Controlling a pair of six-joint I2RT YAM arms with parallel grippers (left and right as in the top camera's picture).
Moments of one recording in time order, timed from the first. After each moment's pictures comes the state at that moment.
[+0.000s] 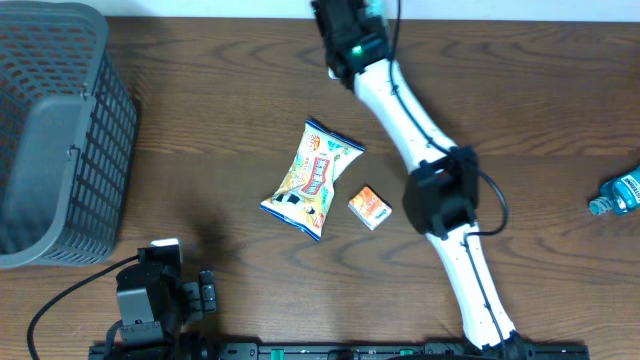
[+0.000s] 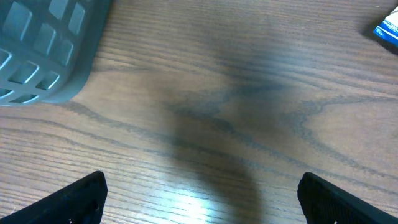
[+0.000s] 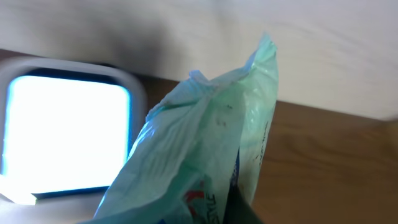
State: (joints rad) left arm 0.12 0.29 0.47 -1.09 -0.08 0.04; right arm 0.44 2.59 2.56 -0.81 0.74 0.05
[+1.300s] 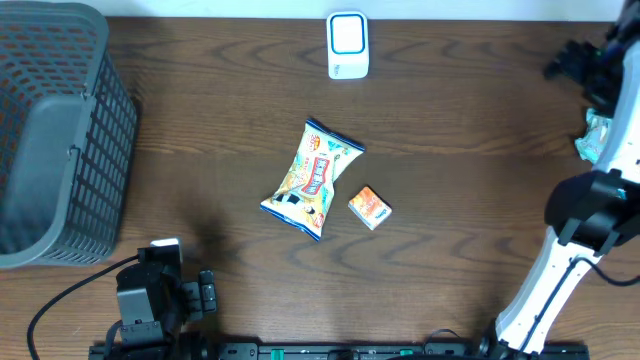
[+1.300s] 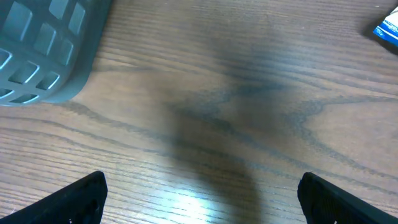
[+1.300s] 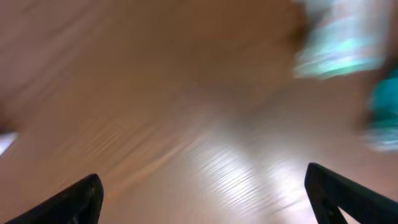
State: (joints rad) left arm 0.12 0.29 0.47 -1.09 -0.08 0.04; right arm -0.28 2.32 2.59 -1.62 -0.16 0.35
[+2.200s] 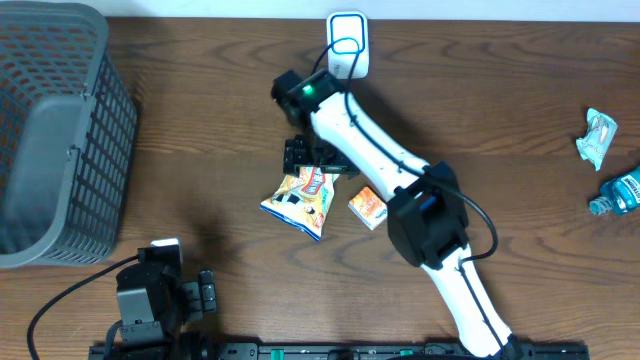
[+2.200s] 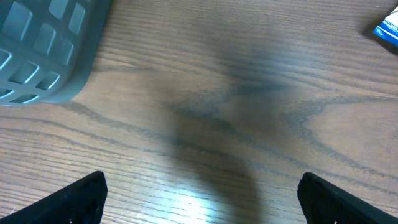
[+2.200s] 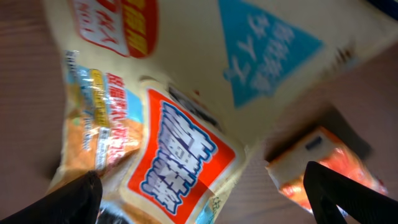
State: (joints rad) left arm 0.12 0.29 0.47 -1.09 -0.08 0.04; right arm 0.69 2.45 2.25 -1.47 0.00 0.78
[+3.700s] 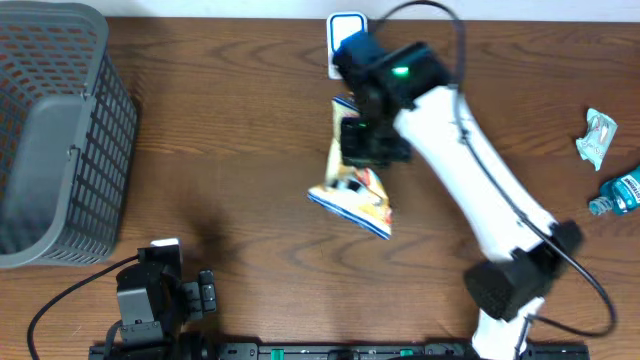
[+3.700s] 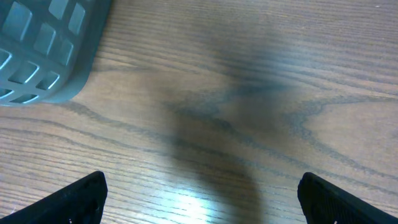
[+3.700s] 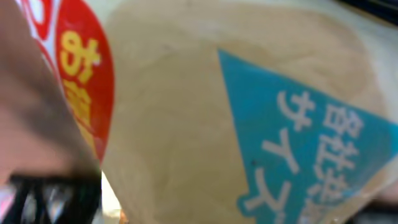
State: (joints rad) left arm 0.12 0.29 0.47 -1.09 -0.08 0.04; right arm 0.57 1.95 2.12 -1.68 -0.16 0.59
